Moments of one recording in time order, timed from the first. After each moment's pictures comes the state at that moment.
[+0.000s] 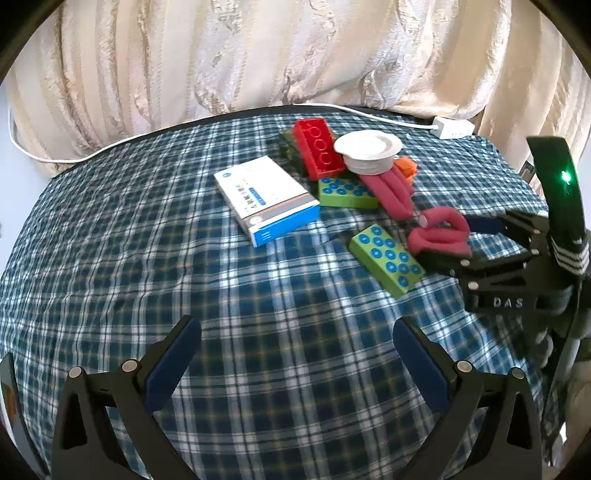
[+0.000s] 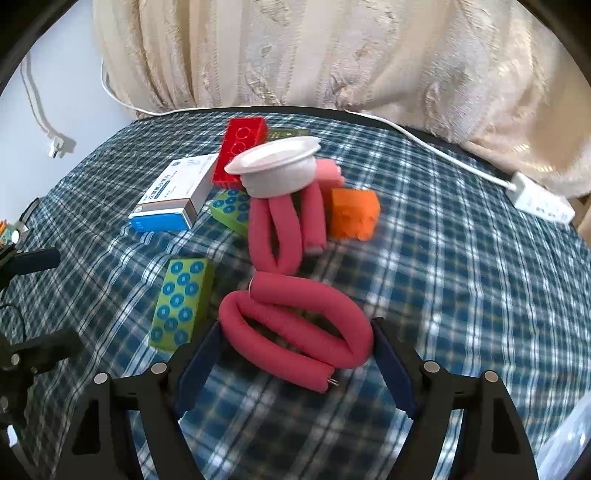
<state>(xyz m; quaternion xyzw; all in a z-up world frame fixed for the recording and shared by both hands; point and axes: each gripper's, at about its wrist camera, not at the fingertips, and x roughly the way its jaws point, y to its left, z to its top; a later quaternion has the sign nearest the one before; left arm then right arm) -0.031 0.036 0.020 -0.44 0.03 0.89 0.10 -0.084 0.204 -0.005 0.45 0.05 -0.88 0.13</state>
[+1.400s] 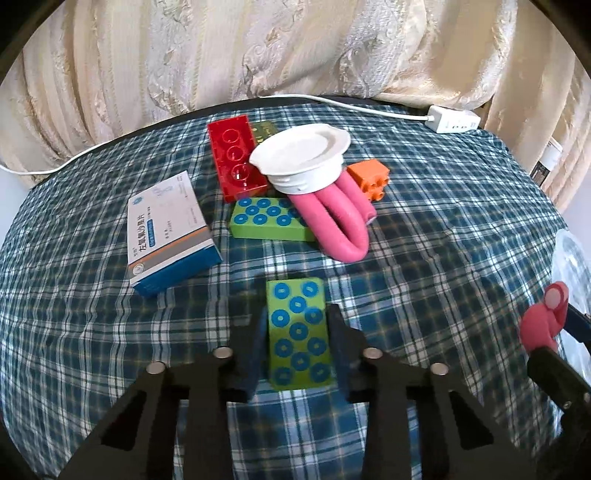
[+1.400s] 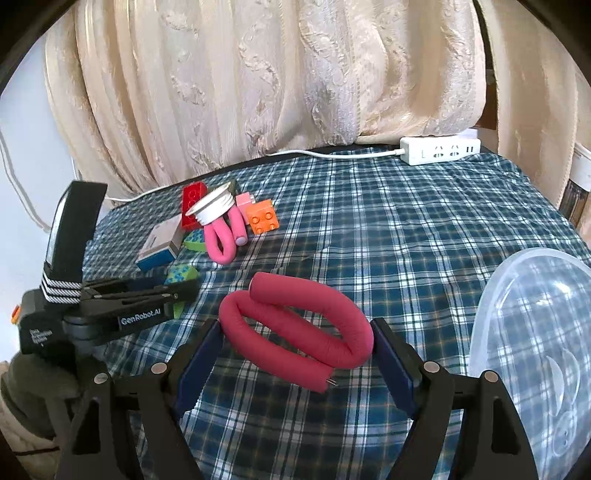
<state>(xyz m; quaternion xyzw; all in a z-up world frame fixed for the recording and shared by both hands) -0.091 0.115 0.008 -0.46 0.04 0.88 0.10 0.010 0.275 0.022 0.37 -0.10 -0.92 0.05</state>
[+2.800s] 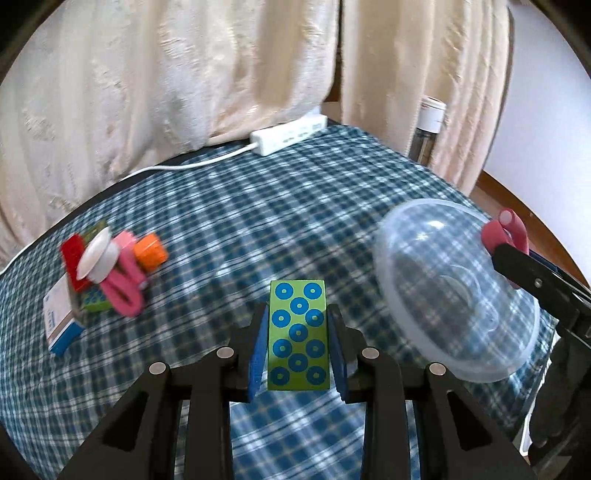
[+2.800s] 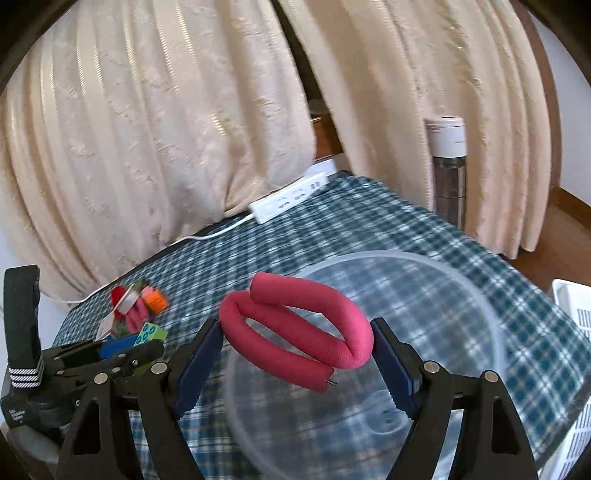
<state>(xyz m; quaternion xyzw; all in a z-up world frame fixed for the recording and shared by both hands) -0.016 0.273 0.065 -0.40 0.12 0.87 0.27 0.108 0.429 0.042 0.27 -0.20 -0.93 -0.11</state>
